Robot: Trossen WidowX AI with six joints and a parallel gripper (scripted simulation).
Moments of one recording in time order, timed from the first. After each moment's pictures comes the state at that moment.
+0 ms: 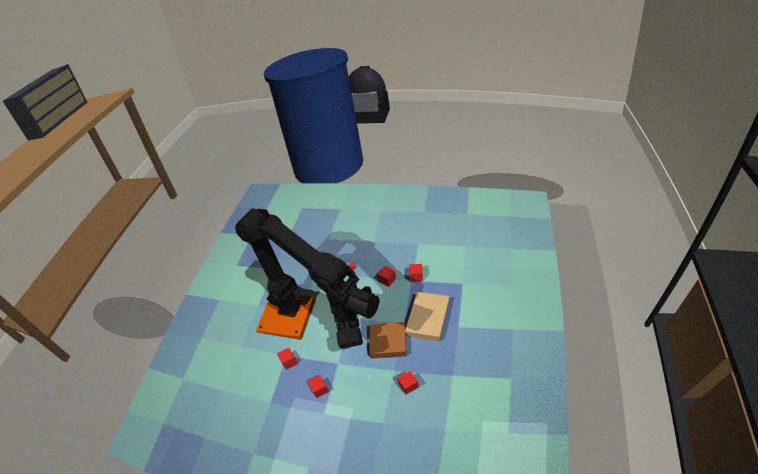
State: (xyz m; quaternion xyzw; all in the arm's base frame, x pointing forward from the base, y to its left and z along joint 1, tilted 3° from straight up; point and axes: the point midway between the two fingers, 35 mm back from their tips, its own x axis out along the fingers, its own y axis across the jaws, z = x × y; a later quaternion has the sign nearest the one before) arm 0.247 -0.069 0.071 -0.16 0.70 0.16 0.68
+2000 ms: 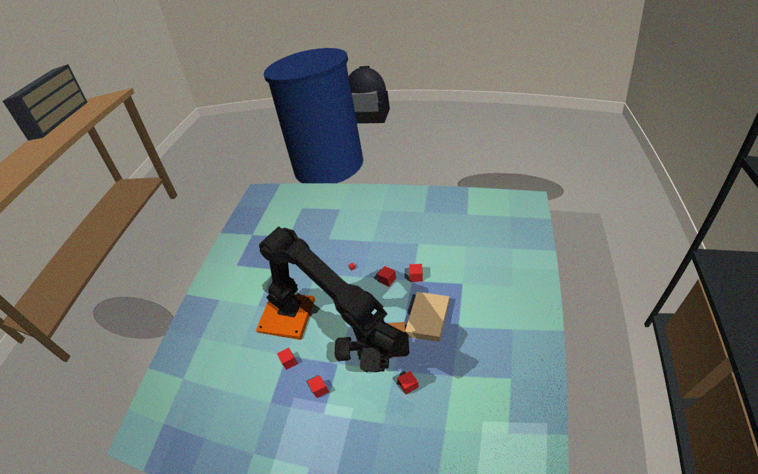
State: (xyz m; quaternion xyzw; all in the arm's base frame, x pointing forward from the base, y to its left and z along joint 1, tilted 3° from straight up) arm 0.336 -0.136 0.047 0.42 0.56 -0.43 0.57
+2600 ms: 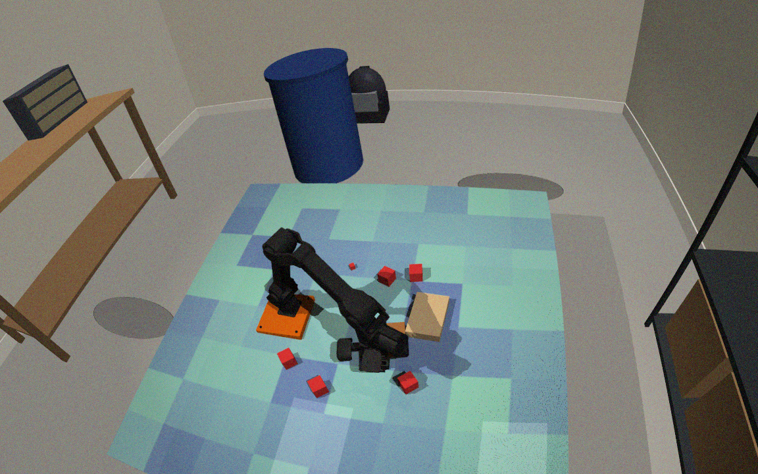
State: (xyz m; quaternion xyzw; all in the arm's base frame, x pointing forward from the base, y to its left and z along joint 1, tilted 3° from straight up) arm 0.328 -0.122 0.017 0.42 0.57 -0.43 0.56
